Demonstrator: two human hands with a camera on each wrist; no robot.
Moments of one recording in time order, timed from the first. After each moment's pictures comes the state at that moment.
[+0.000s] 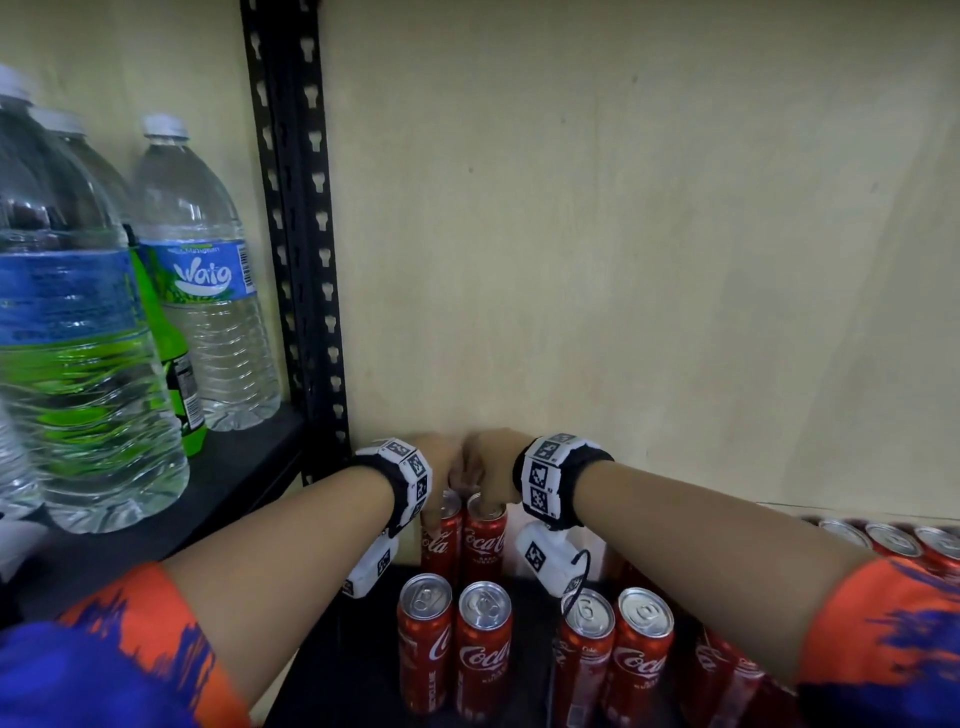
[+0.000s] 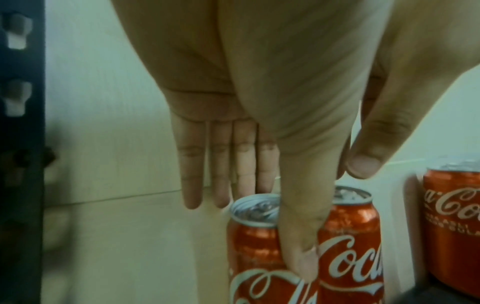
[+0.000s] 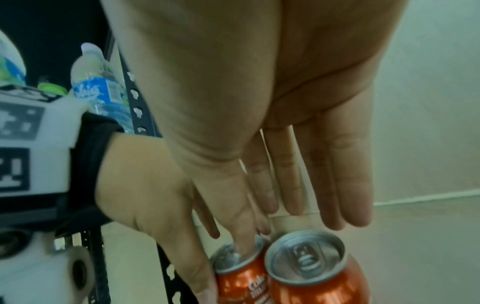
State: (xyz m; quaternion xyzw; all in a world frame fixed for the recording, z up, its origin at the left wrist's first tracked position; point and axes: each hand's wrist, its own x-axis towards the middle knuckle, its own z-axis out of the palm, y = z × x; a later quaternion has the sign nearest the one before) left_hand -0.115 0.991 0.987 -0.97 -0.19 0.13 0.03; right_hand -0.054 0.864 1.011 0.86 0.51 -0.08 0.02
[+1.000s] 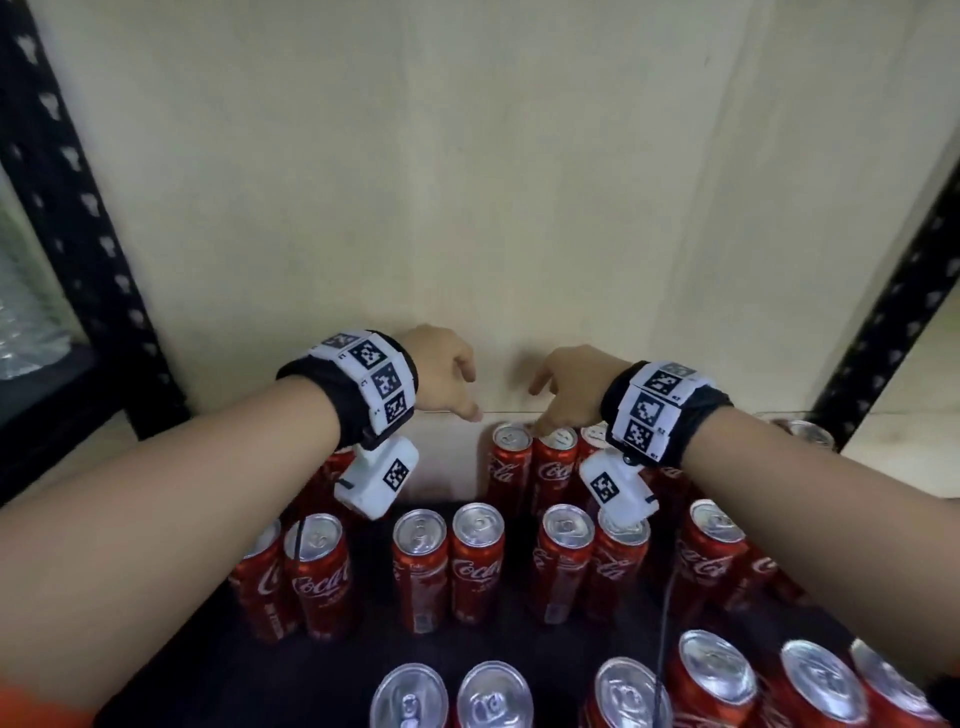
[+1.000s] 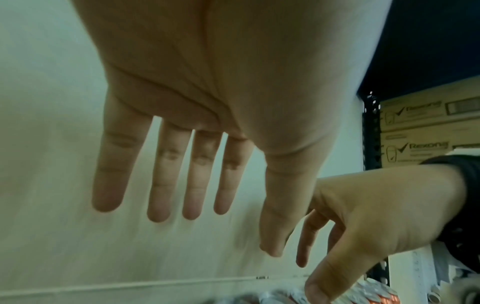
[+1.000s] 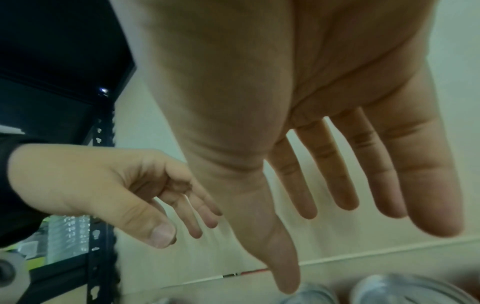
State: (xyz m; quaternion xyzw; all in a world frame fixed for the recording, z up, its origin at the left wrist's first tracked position) left_hand -0.059 0.815 1.049 -0.99 -0.13 0.02 -0.10; right_hand 0.044 0.643 1.041 0.92 0.38 -0.08 -0.03
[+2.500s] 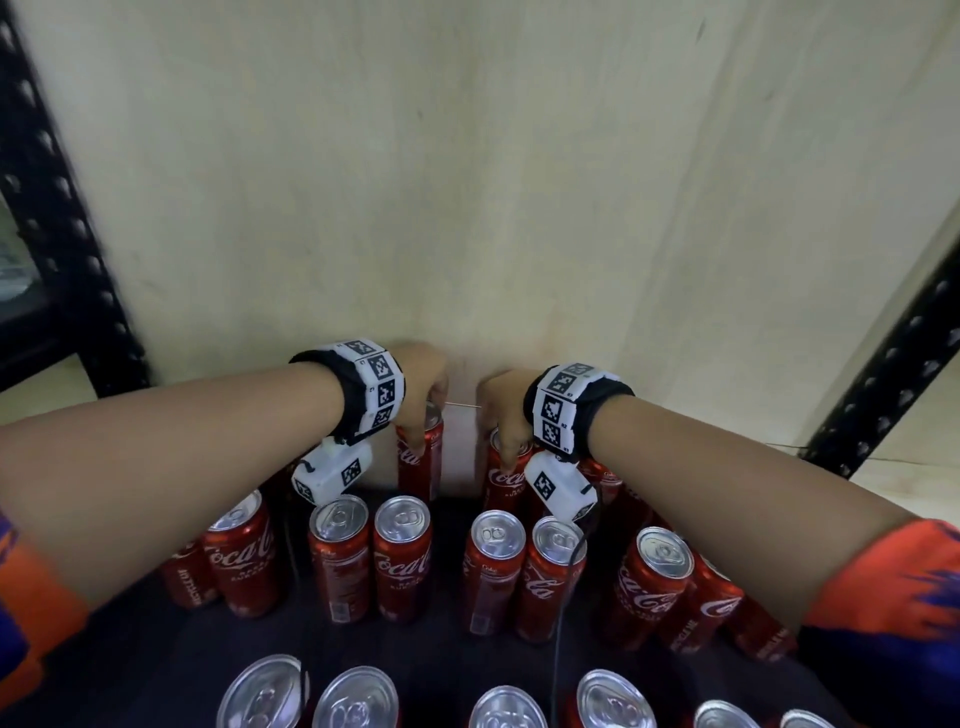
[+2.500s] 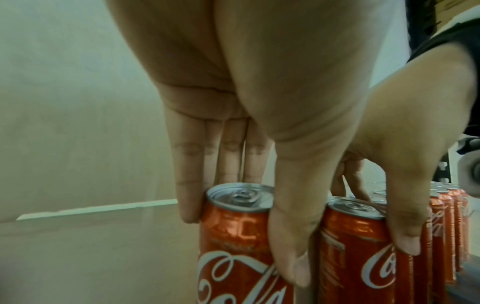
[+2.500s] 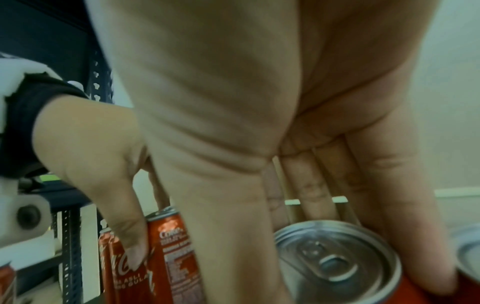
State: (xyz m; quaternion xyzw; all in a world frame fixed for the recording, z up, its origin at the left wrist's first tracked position) left_hand -0.004 0.801 1.007 -0.99 -0.11 0.12 0.04; right_hand 0.106 0.691 0.993 0.82 0.52 -0.12 0.21
